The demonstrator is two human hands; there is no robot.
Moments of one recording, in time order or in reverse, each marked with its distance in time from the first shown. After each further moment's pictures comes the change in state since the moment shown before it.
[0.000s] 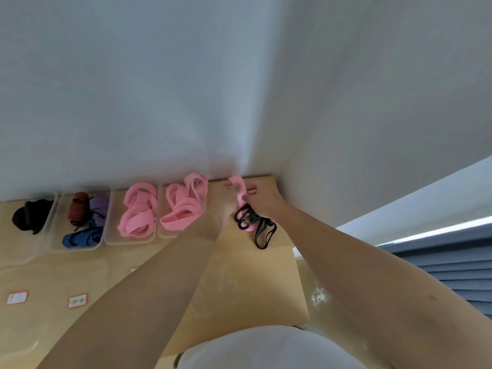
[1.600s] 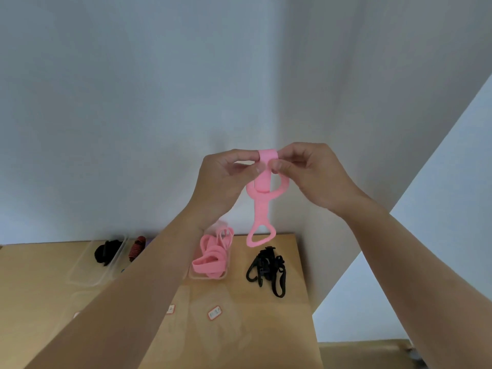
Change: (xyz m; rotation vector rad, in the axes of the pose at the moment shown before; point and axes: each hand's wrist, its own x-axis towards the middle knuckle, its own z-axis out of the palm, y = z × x) left_hand -0.165 0.183 -0.074 -0.074 -0.014 0.844; right_hand -0.162 -0.132 -0.143 0.165 0.165 -0.928
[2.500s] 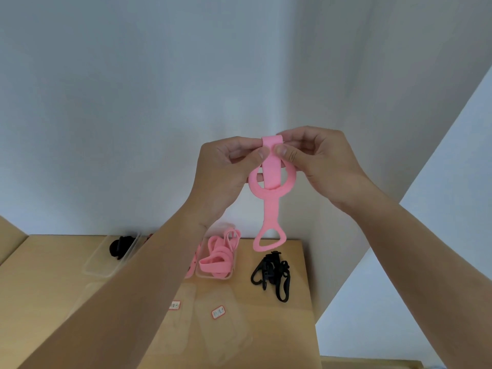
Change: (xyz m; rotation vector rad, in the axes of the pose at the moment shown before) left_hand -0.013 0.047 0.003 -0.139 0.104 0.029; right_hand -0.001 -0.042 -0.007 0.150 0.035 -0.001
